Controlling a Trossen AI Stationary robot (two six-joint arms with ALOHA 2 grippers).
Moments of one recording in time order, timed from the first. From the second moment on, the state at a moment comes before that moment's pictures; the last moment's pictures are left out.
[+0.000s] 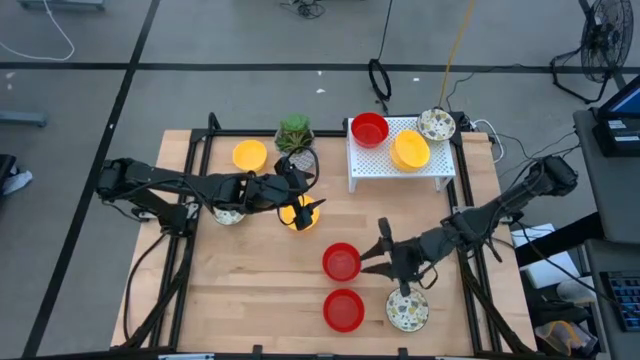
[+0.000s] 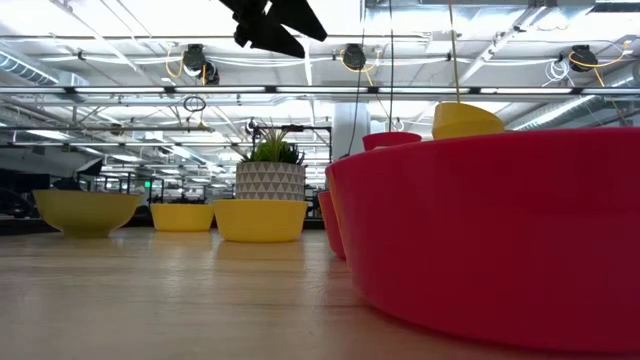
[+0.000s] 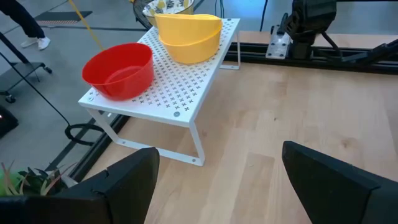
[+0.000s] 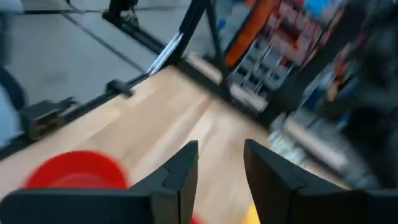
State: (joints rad) left arm -0.07 1.43 1.16 -0.21 -0.44 -0.09; right arm 0.51 1.19 0.81 0.12 0.25 -0.42
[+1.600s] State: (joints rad) left arm -0.07 1.43 1.16 -0.32 -0.36 -0.22; right arm 0.56 1.52 1.09 -0.95 -0.16 0.78
